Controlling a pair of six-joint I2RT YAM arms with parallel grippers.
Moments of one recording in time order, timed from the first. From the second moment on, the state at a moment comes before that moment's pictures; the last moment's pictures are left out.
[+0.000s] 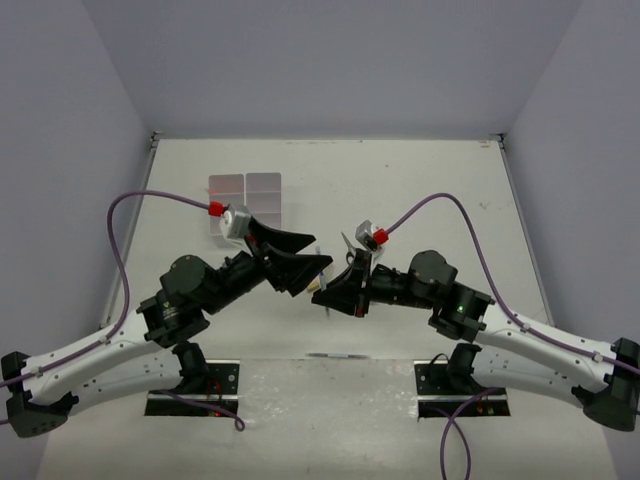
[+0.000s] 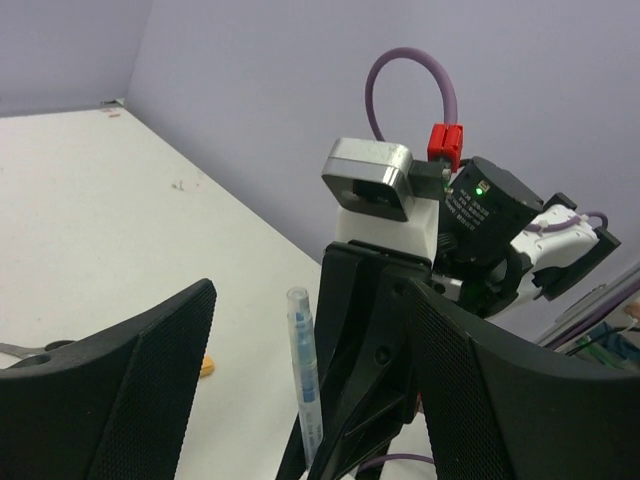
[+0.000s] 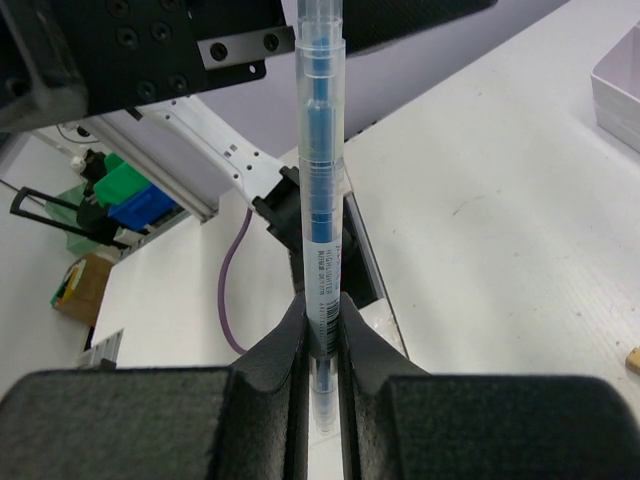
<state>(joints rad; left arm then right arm) -1.07 0.73 0.74 0.20 -0.07 -0.53 1.05 0.87 0.69 0.14 -0.36 0.54</state>
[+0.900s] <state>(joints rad) -1.07 0.84 0.76 0.21 -0.09 -0.57 1.05 0.87 0.73 0.01 -0.30 0.53</state>
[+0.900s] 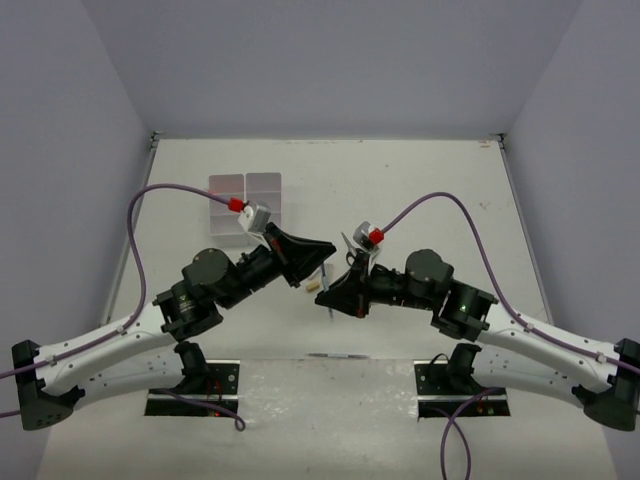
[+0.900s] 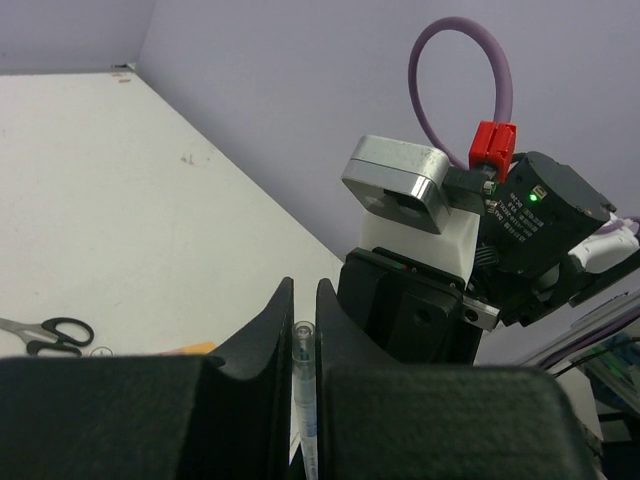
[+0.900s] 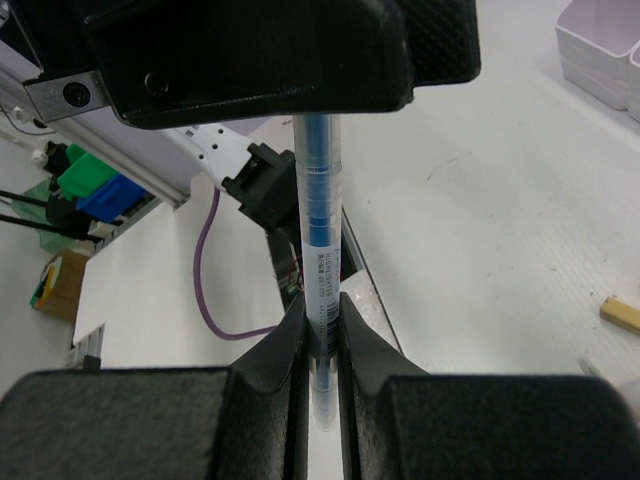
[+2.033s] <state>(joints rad) -1.19 0.84 0.50 0.89 -0.26 -0.72 1.02 1.09 1.28 -0.56 -0.41 0.37</state>
